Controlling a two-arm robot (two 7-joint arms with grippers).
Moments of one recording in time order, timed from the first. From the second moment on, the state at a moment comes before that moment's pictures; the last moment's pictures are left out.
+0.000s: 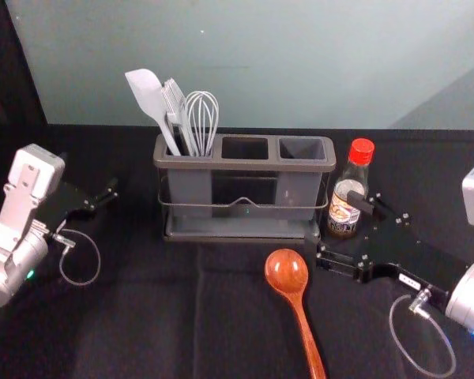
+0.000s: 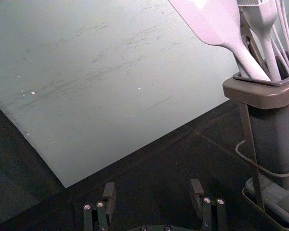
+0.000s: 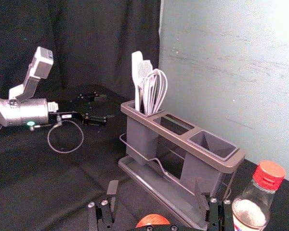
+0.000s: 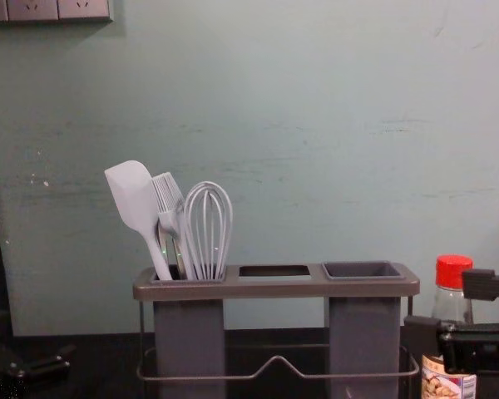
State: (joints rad) left arm -0.20 0.60 0.45 -1.41 -0.25 -0.12 0.03; right arm -0.16 0.61 -0.19 -2.02 0.35 0.18 0.41
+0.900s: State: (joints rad) left arm -0.20 0.60 0.45 -1.41 -0.25 -0.12 0.03; right arm -0.08 0.63 -0.26 -2.01 0.38 0.42 0.37
